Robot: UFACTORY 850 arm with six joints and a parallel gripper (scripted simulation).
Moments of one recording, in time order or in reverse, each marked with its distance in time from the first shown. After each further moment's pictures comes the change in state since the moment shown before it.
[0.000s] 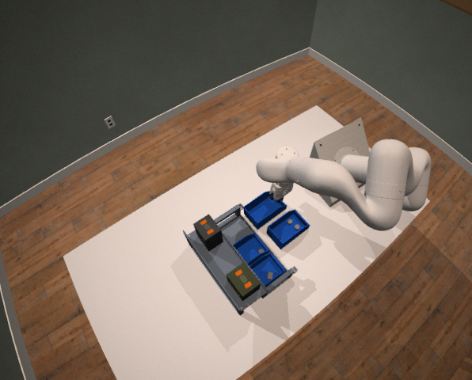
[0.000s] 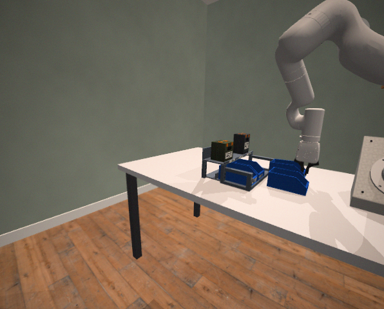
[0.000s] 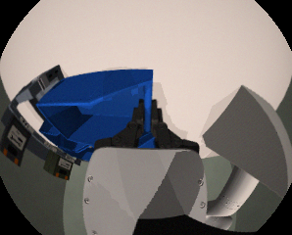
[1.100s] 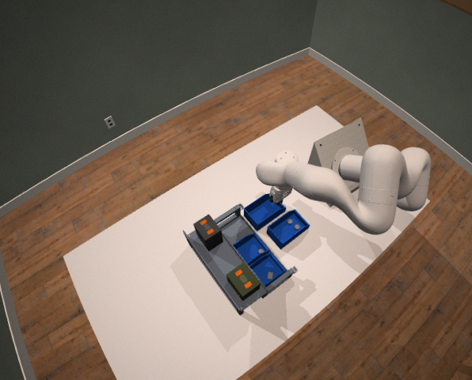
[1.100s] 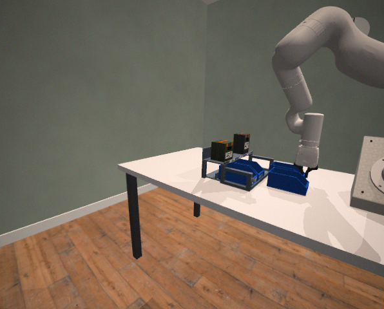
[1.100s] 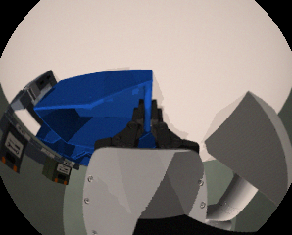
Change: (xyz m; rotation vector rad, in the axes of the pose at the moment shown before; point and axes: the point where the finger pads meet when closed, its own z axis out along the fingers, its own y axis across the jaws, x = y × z) arm 0.000 0.000 0.023 0.000 0.000 0.000
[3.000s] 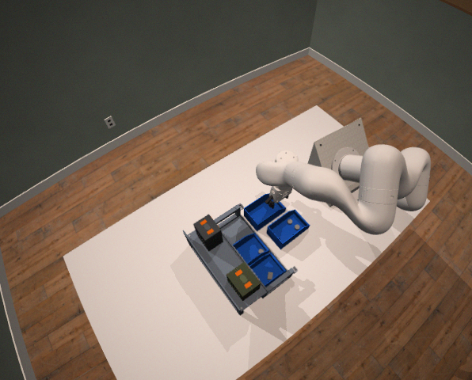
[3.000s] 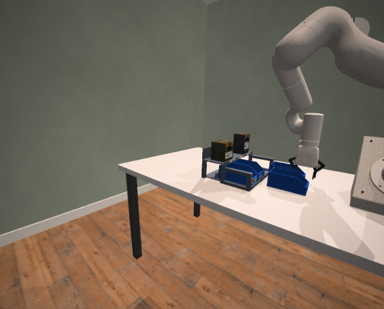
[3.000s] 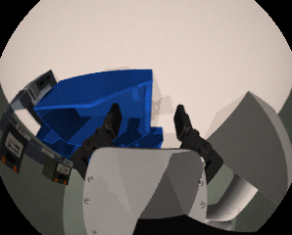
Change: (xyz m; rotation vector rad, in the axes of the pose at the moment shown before) arm 0.000 0.000 0.000 0.000 0.000 0.000
